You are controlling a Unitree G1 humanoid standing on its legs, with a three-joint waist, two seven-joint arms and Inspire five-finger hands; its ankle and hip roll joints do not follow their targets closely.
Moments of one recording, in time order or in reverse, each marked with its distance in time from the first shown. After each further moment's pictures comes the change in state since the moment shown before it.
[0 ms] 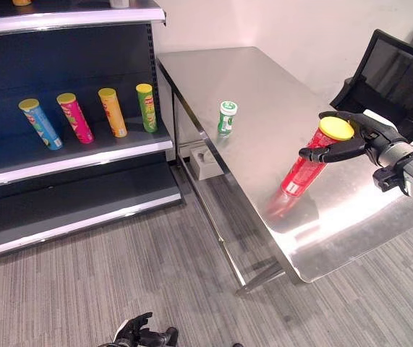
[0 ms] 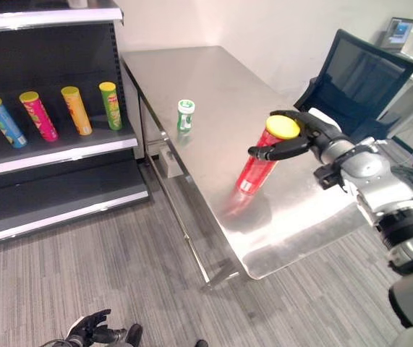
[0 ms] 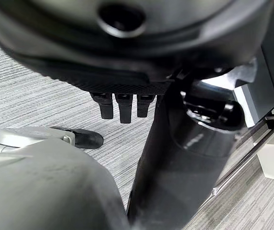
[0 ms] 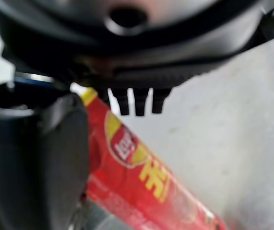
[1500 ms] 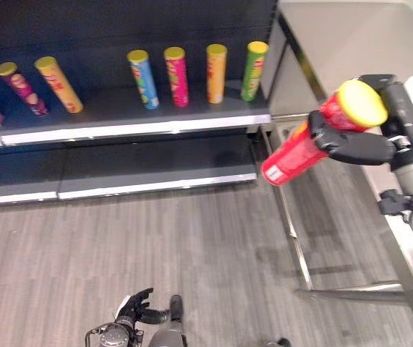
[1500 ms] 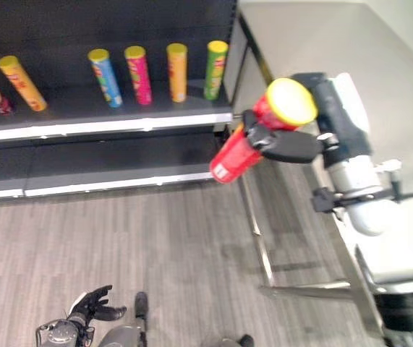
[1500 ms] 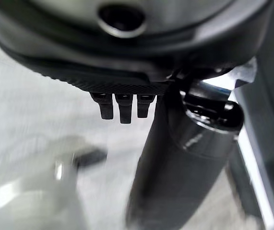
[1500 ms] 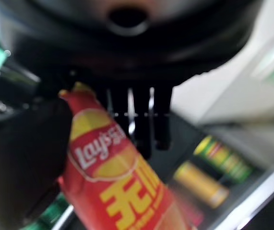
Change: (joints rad) left arm -0.060 0.042 0.053 -0.095 0.079 -0.002 0.045; right arm 0.693 0.205 -0.711 -0.833 -0.390 -0.129 -0.196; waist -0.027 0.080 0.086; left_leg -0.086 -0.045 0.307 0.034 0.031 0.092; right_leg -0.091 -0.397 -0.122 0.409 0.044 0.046
